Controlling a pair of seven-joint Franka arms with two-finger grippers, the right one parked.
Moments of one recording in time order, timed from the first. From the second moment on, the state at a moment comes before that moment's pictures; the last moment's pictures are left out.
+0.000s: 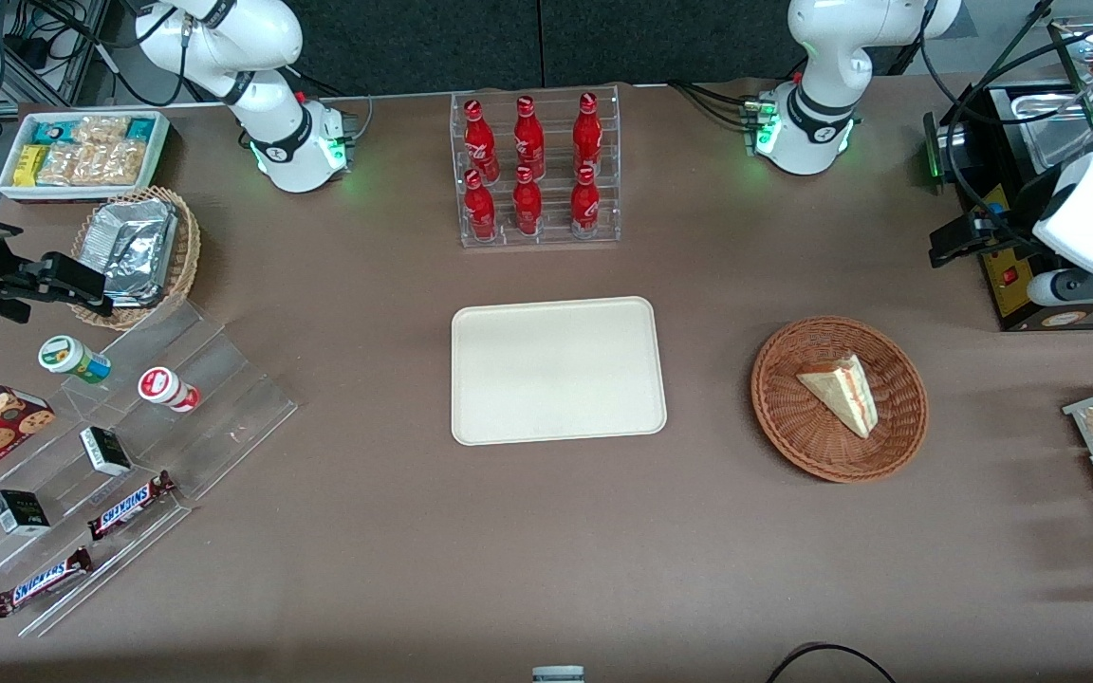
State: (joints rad) arm 0.01 0.04 -0.09 -1.50 -0.01 1.38 -0.17
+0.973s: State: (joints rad) arm 0.00 0.04 -0.09 -1.84 0.02 1.74 -0.46
